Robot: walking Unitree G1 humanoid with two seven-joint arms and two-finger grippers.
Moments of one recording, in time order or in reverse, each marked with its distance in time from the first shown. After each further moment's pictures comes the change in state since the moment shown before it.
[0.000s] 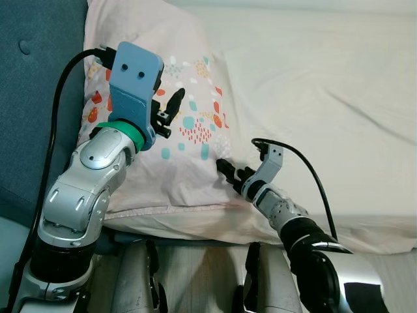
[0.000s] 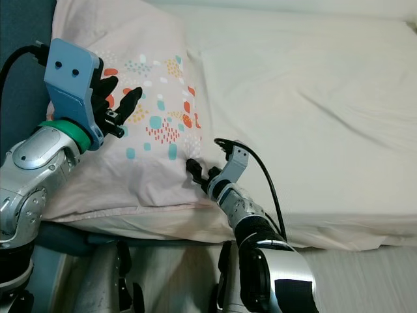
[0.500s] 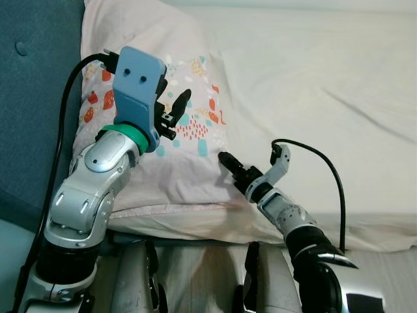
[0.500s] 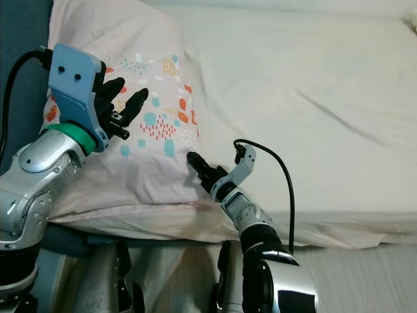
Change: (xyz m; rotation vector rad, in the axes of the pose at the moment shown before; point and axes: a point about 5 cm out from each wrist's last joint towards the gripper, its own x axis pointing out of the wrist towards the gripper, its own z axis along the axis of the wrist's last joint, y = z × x) left arm 0.003 -0.006 -0.002 -0.015 -0.036 -0.044; right arm -0.007 -0.005 0.008 0.025 -0.063 0.091
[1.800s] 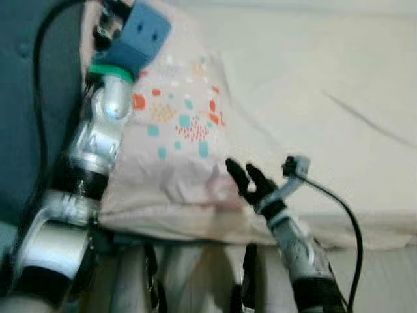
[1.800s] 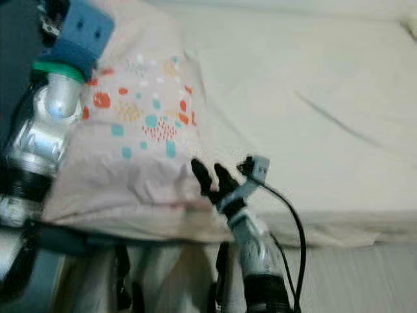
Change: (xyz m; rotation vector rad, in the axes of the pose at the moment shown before) left arm 0.036 -0.006 -0.050 0.286 -0.017 0.013; right arm -0.052 0.010 -0.006 -0.284 -0.232 0.118
